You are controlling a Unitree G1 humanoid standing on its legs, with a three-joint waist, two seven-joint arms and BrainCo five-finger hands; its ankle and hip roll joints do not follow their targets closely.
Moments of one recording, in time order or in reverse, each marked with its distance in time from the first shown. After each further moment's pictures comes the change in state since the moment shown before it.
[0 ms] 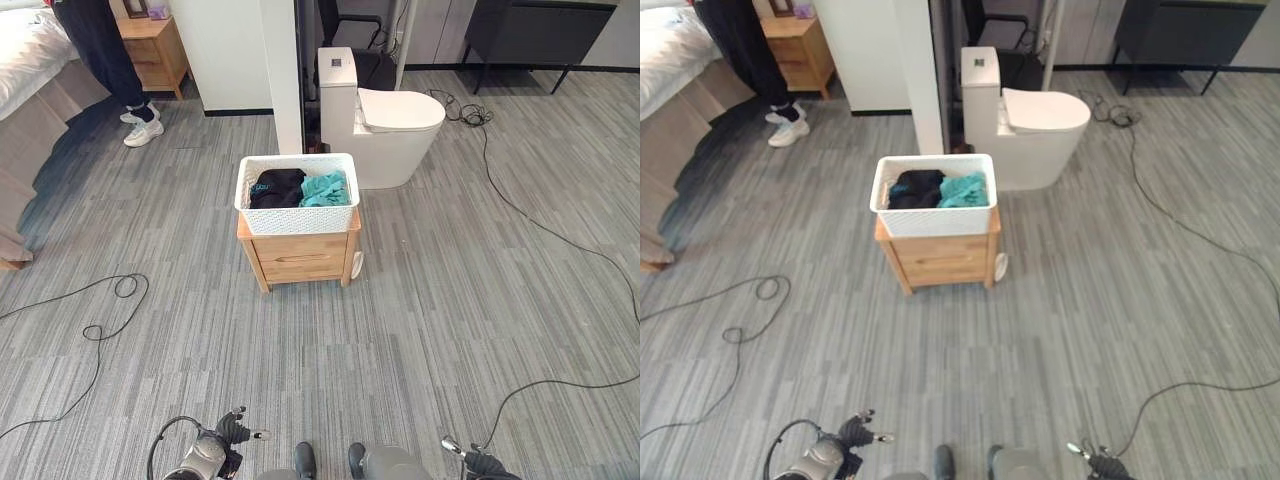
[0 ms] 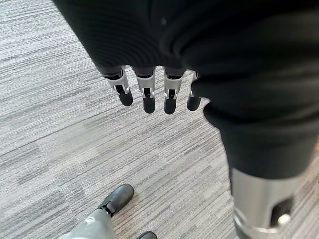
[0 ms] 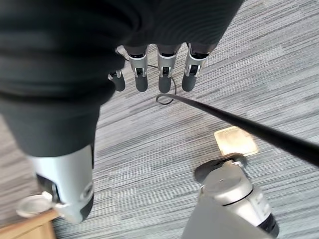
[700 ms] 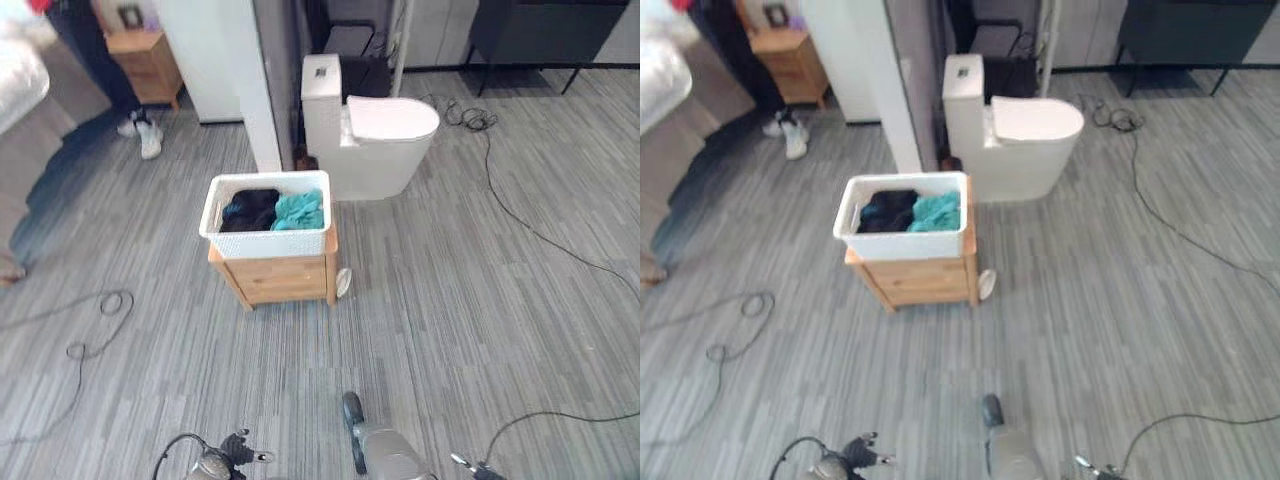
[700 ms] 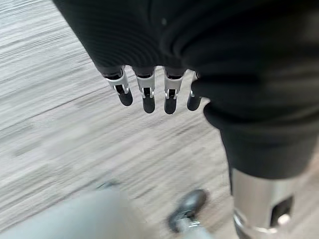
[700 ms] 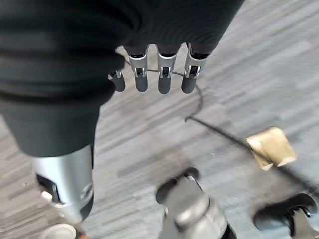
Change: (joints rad) left arm 0.012 -0.059 -0.003 0.057 0.040 0.002 -0.005; right arm 0.088 -0.058 -0.044 0.080 0.024 0.005 0.034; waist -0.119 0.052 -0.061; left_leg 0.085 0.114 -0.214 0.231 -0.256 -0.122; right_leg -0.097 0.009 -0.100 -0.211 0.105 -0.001
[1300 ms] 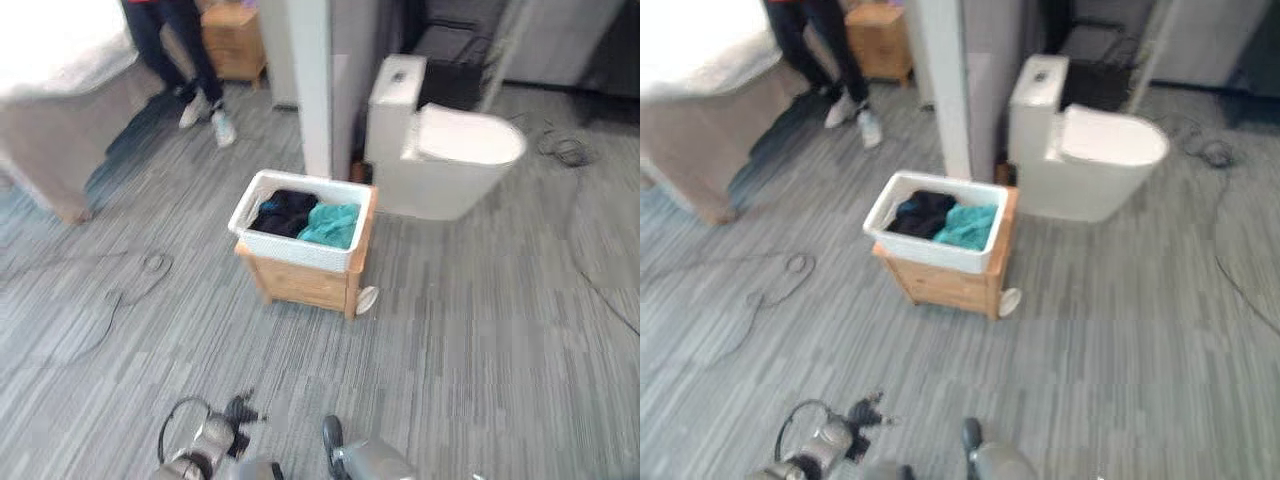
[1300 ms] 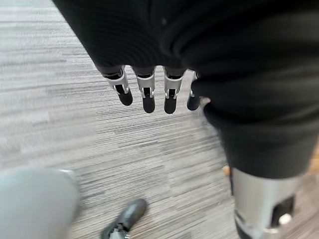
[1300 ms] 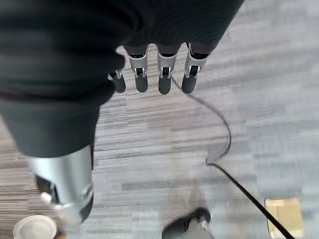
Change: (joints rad) left arm -0.082 0.054 -0.035 -0.091 -0.027 -0.001 0.020; right arm -0.023 -0.048 -0.031 -0.027 -0.001 -0.002 -0.019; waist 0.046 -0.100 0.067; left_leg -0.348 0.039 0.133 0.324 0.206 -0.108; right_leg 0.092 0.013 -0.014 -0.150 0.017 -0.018
